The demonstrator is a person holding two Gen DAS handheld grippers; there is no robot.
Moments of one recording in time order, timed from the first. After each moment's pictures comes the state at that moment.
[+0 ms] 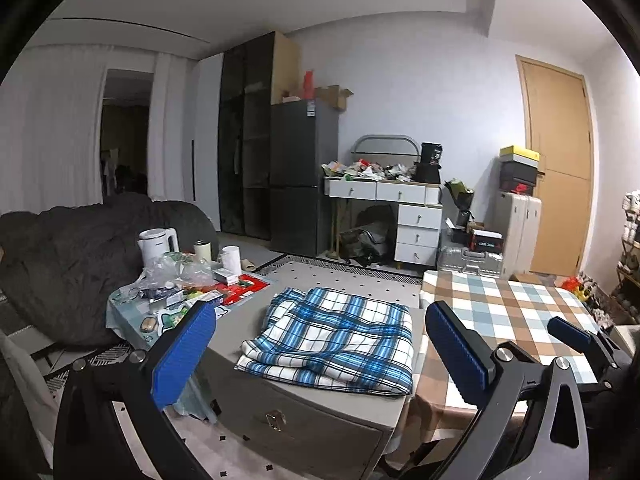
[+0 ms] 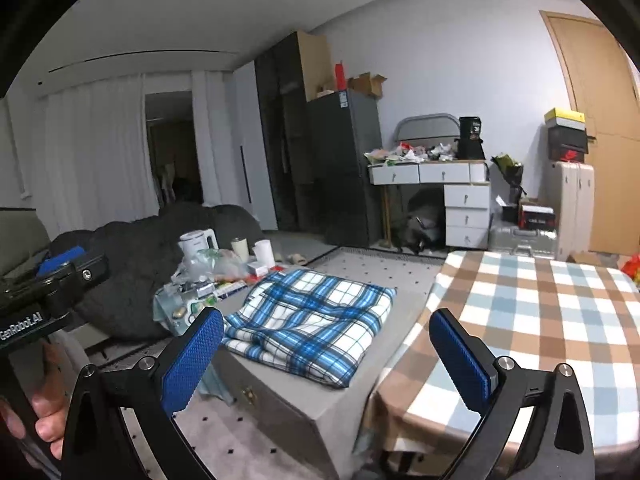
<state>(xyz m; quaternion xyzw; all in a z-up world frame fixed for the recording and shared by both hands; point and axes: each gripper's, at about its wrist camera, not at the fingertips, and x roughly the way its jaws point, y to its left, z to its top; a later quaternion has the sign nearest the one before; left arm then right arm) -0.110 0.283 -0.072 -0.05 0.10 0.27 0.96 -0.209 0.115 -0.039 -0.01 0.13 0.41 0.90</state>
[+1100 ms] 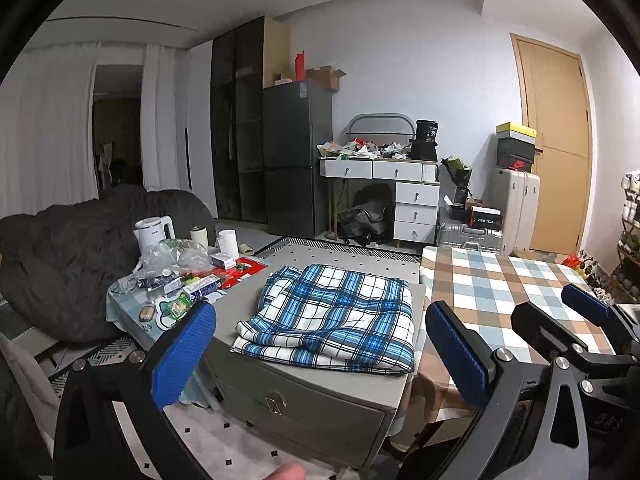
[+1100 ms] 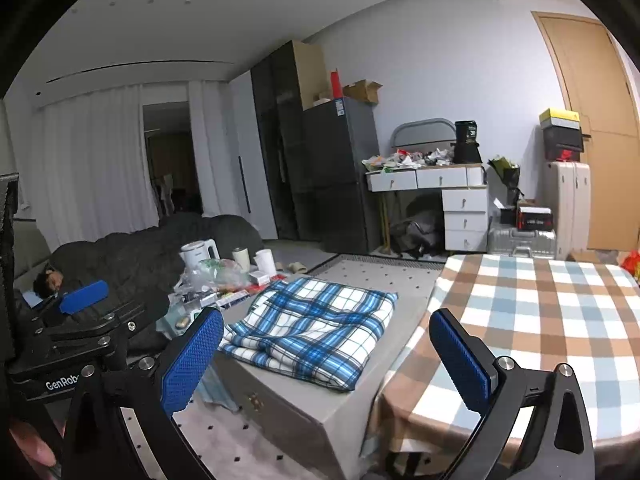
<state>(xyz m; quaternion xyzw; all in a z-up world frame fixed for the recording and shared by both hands) -0.104 0.274 -0.078 -0.03 0.14 0.26 0.96 -0.214 0.109 -0.036 0.01 0.13 0.41 0.90</state>
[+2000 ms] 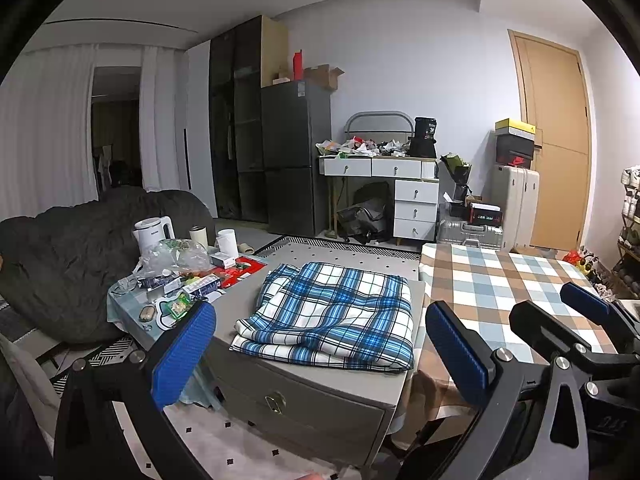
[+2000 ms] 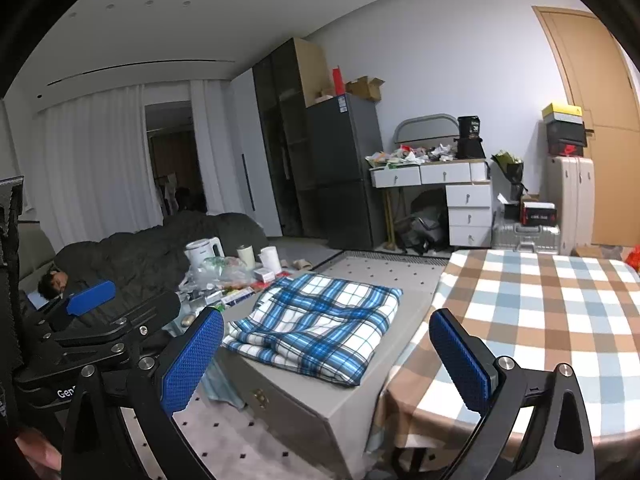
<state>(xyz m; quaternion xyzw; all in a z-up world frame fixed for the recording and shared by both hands) -0.107 0.270 -0.077 -0.03 0.14 0.26 0.95 -0.216 0.108 -0.036 0.01 0.13 0.41 0.90</state>
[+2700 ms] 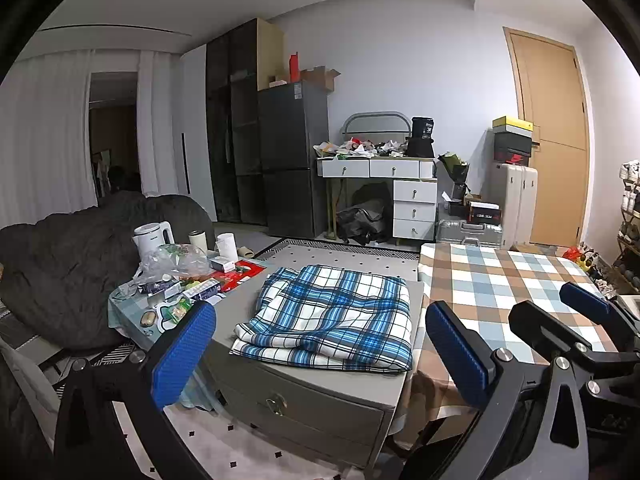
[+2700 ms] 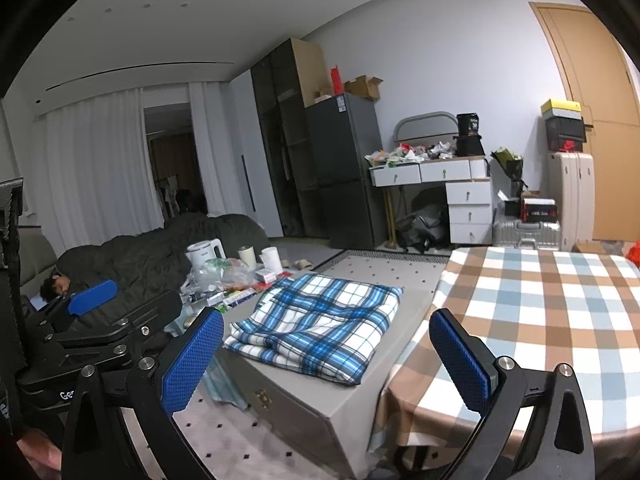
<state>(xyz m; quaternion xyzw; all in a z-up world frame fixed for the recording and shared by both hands) -0.100 0.273 -0.079 -0.02 0.14 0.26 0.96 -0.215 0.107 -0.035 0.02 0.14 0.41 0.90</state>
